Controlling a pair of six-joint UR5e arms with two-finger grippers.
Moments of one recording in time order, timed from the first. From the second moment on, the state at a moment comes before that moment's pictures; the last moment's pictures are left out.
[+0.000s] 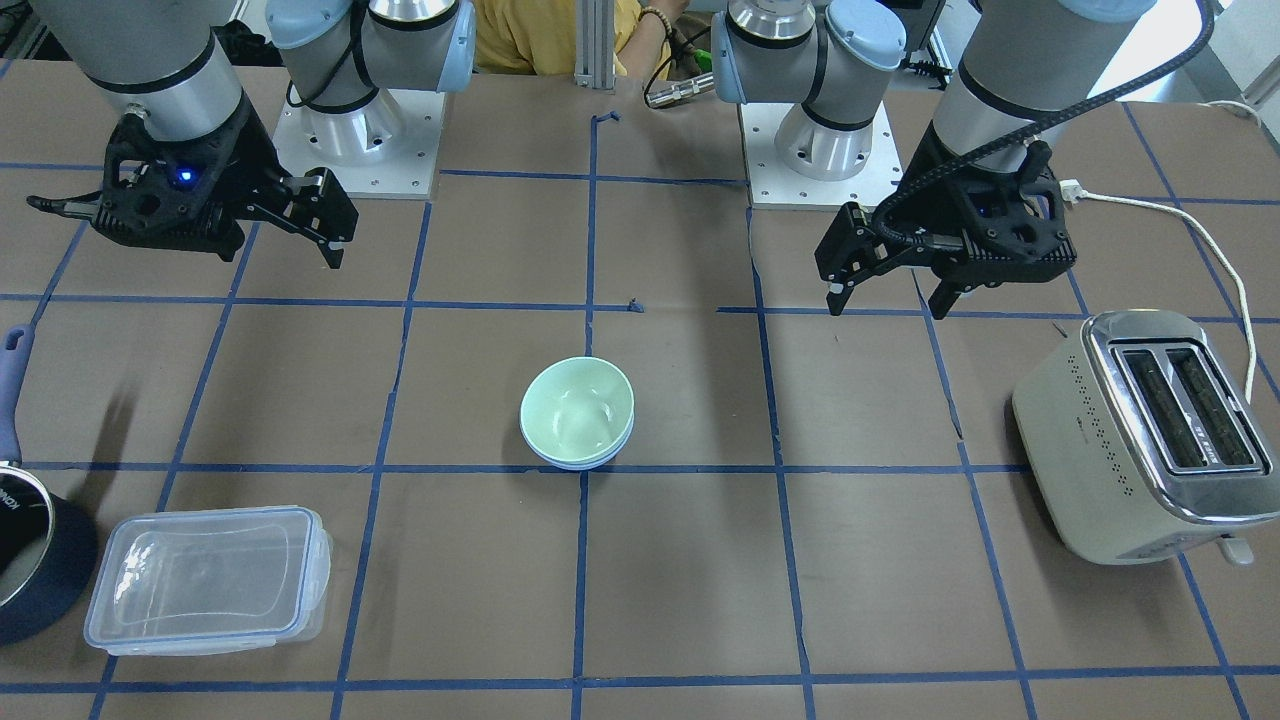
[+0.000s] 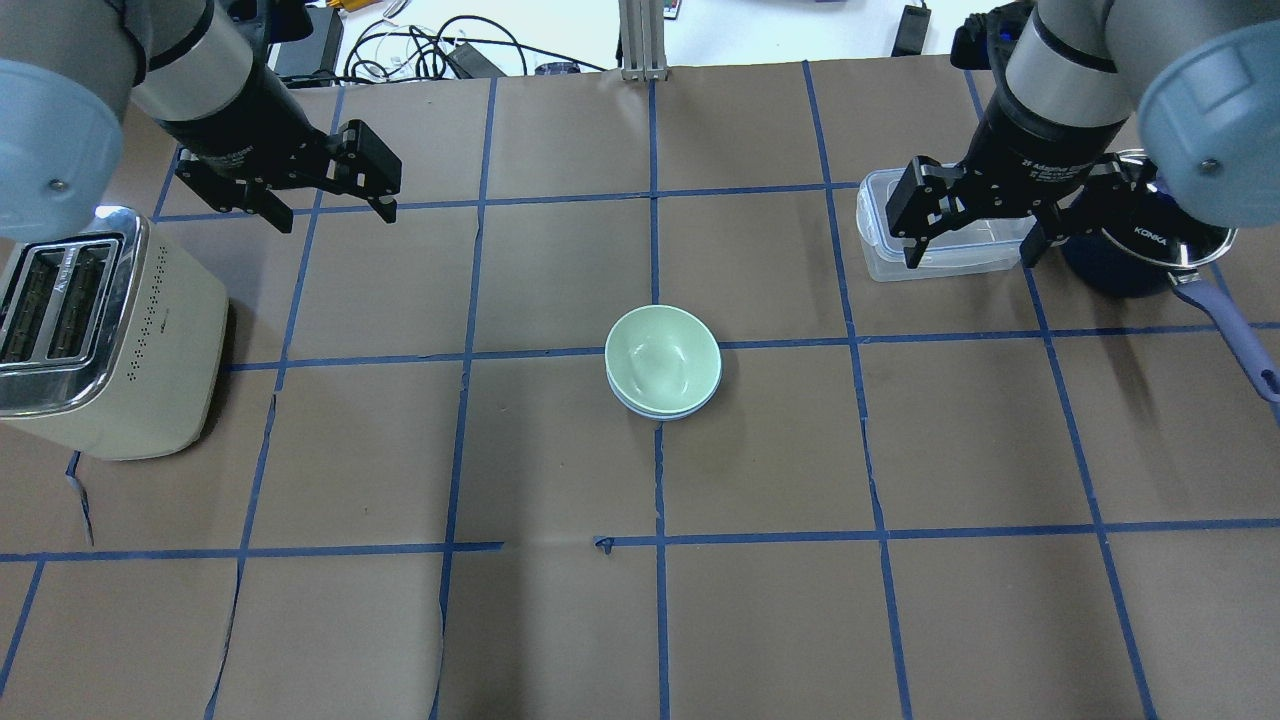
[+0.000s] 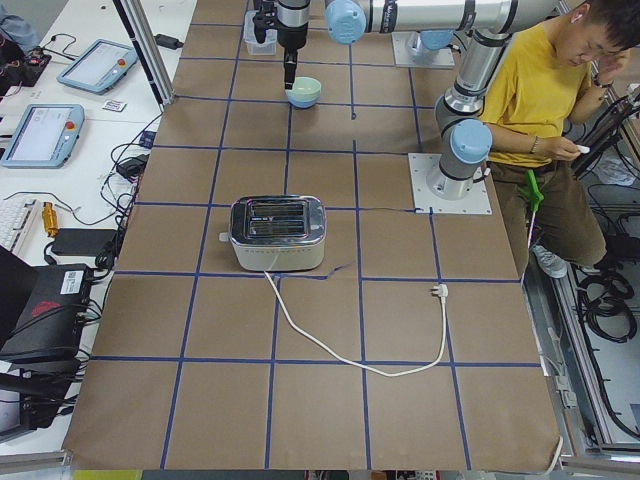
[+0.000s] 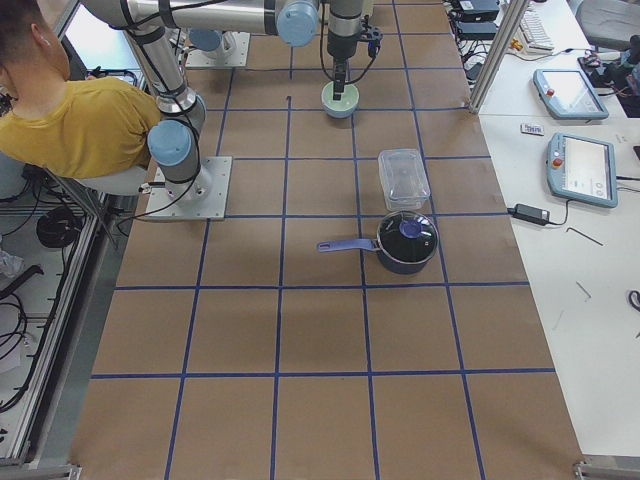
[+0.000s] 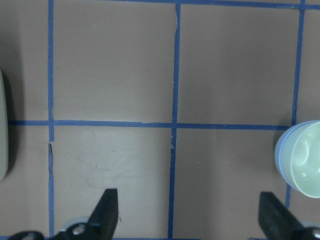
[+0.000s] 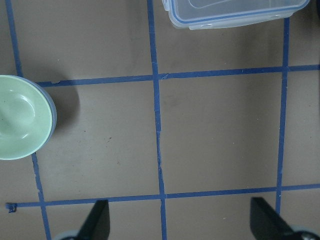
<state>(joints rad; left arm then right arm) -1.52 -1.59 -1.59 -1.46 1.56 0.01 1.53 -1.60 1.63 -1.57 -1.58 0.01</state>
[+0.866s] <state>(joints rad) -1.52 -1.59 -1.59 -1.46 1.56 0.01 1.54 -1.60 1.63 -1.56 -1.56 0.02</state>
